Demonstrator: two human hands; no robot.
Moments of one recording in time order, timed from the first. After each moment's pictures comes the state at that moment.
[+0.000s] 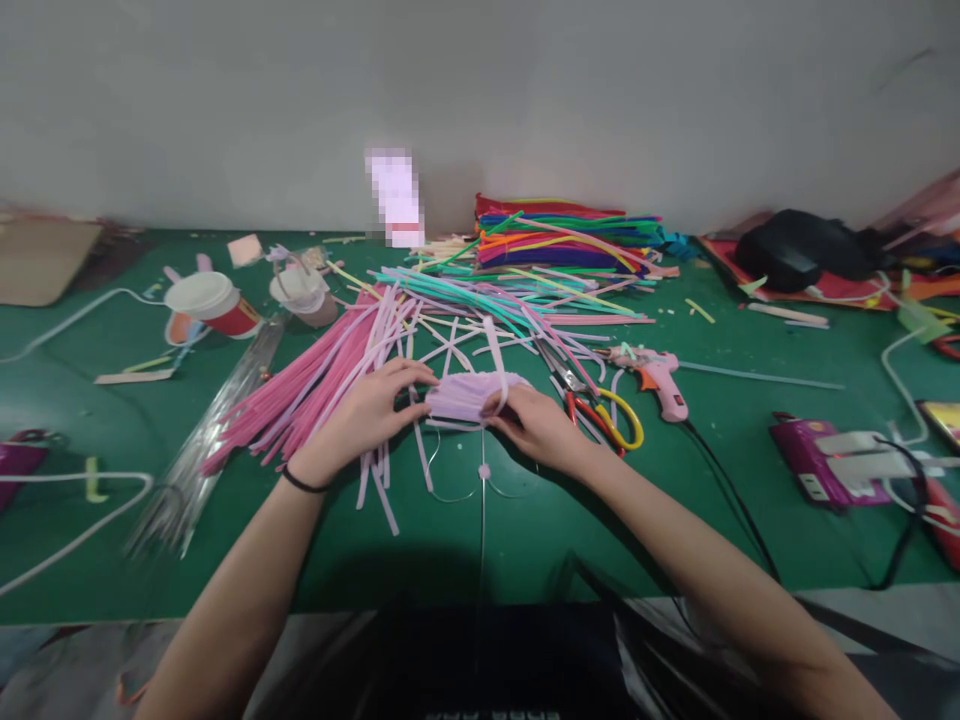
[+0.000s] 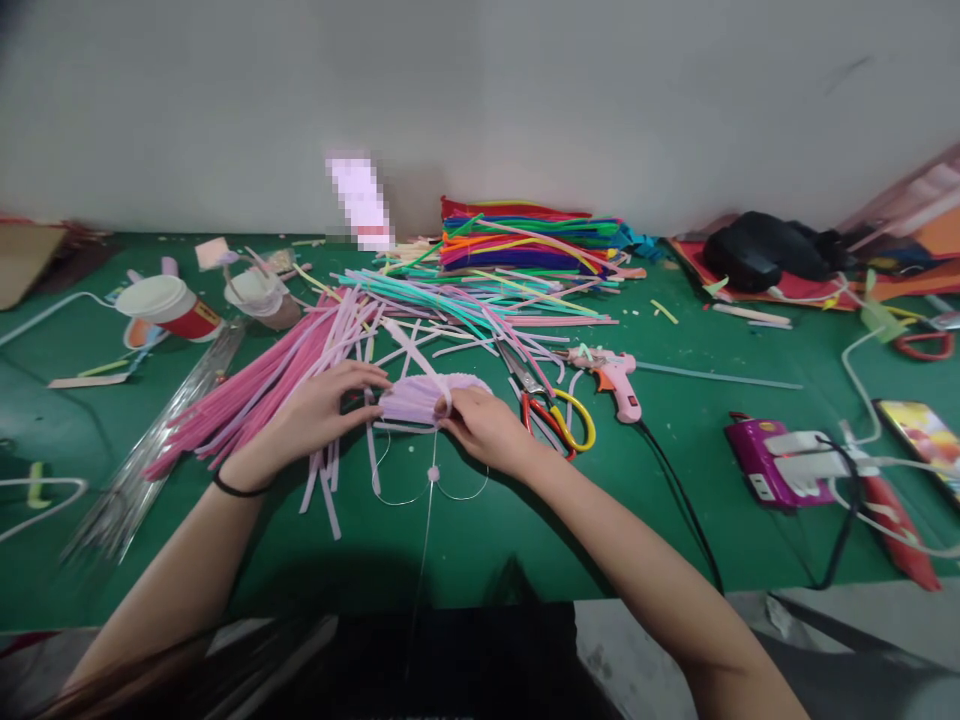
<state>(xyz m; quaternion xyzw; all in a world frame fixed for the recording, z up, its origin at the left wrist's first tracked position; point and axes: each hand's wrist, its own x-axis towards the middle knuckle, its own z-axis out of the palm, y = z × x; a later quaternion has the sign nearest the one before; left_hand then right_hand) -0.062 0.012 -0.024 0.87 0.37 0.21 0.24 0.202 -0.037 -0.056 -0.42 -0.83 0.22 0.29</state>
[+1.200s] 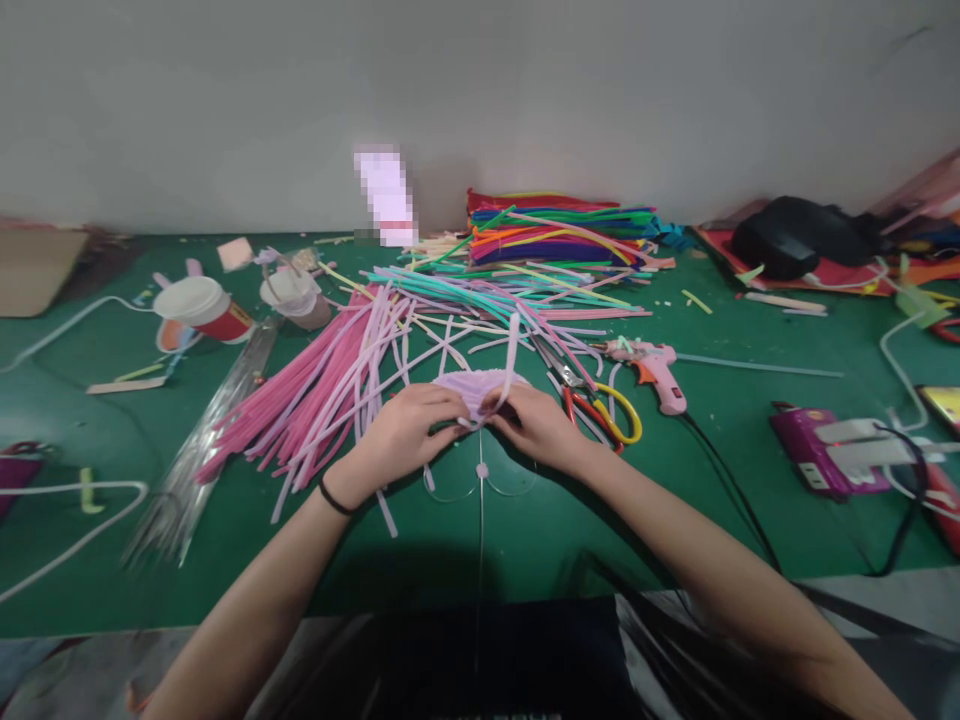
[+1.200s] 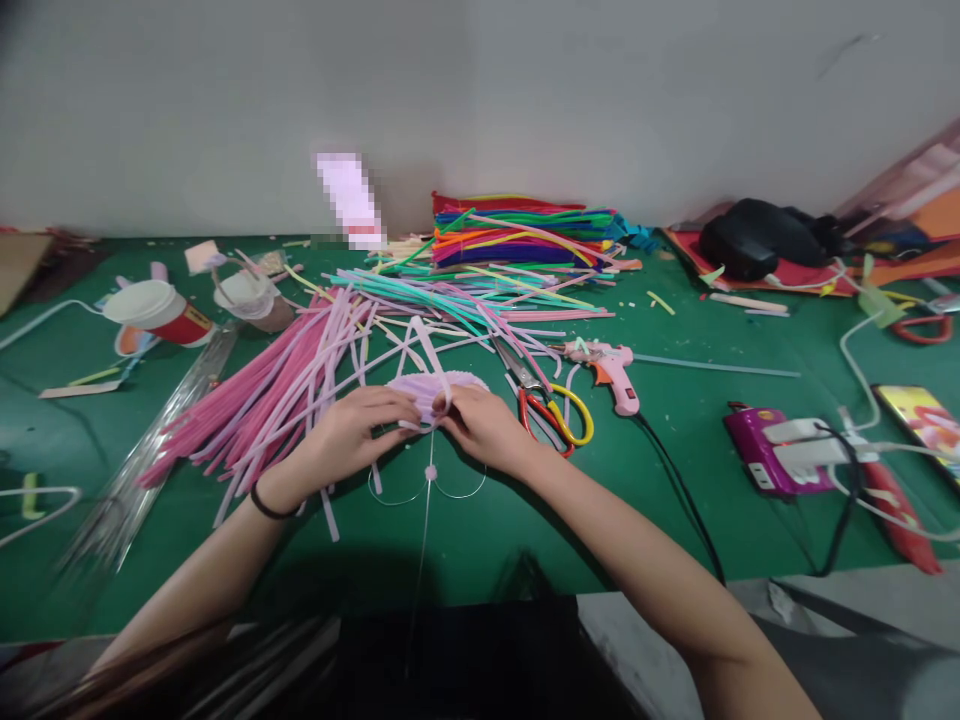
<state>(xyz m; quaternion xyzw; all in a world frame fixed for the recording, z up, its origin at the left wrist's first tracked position) -0.025 -0.012 -0.027 0.92 0.26 0.20 0.21 0.201 -0.039 -0.058 -0.41 -0.82 0.23 0.32</state>
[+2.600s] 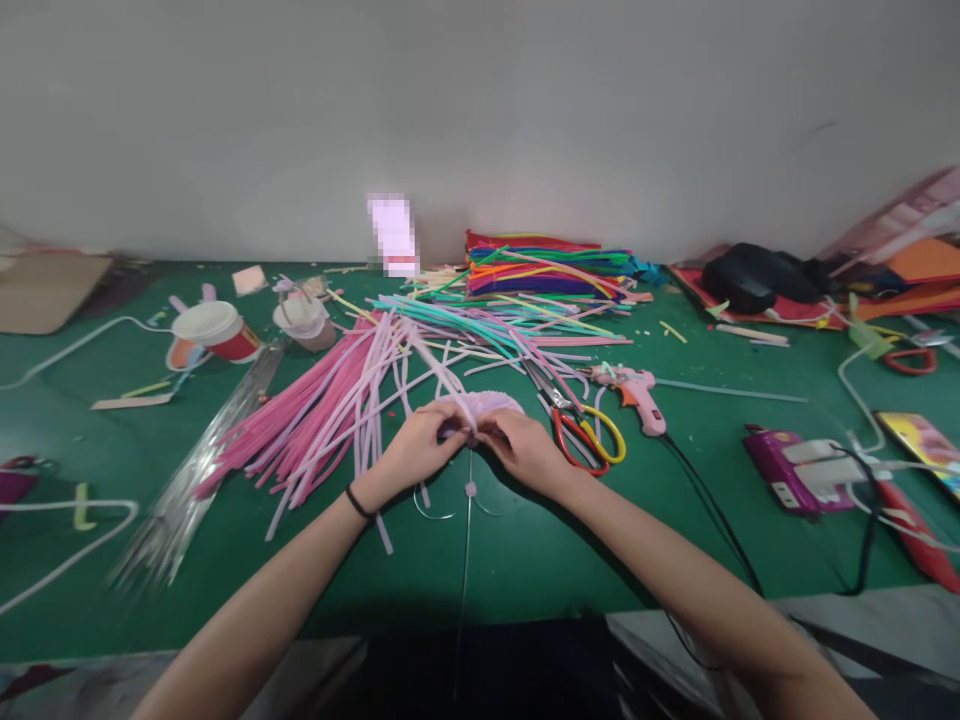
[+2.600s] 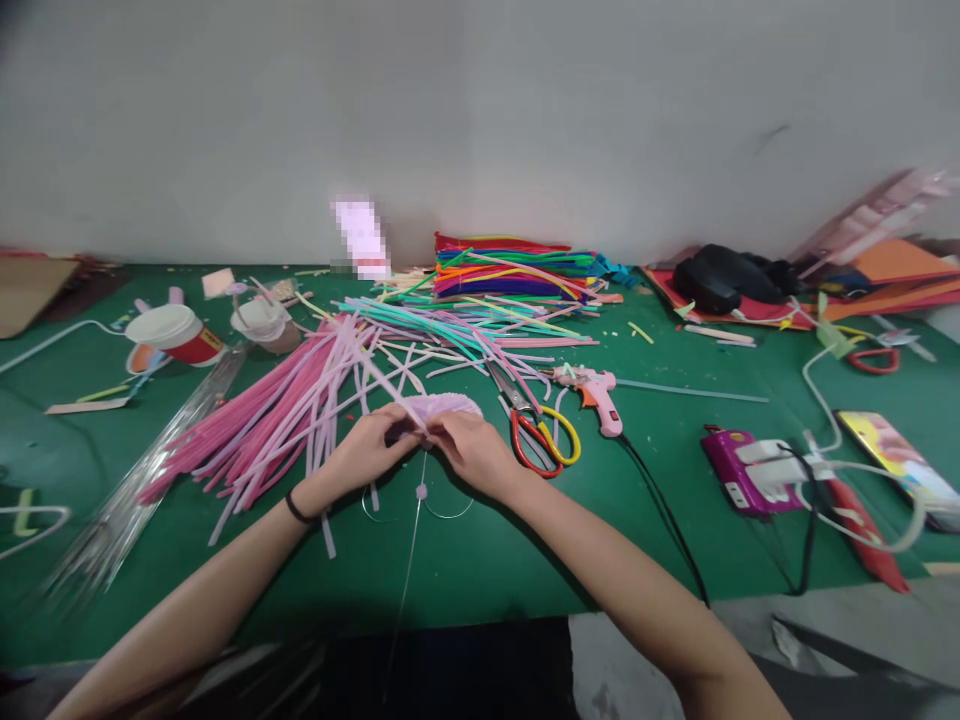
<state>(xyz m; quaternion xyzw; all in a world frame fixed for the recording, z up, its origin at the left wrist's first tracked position) -0.006 -0.010 -0.043 0.83 0.39 0.26 0.31 0.193 -0.047 -0.065 -0.43 -0.79 0.24 0.36</state>
